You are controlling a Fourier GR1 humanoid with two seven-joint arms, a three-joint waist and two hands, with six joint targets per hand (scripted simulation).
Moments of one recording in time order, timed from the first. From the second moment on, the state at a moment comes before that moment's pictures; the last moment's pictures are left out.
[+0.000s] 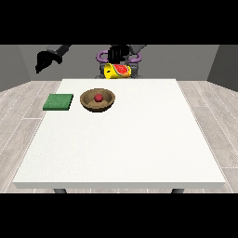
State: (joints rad) left arm -1.11 0.08 -0.61 -0.63 -1.26 0.47 0.29; right arm -0.55 -0.40 -0.30 -0.86 -0.14 0.07 -0.27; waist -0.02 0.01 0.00
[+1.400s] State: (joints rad) left arm -0.98 0.29 0.33 -0.94 0.24 -0.23 -0.03; right arm -0.51 -0.19 -0.26 -0.96 -0.17 -0.04 -0.27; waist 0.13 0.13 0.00
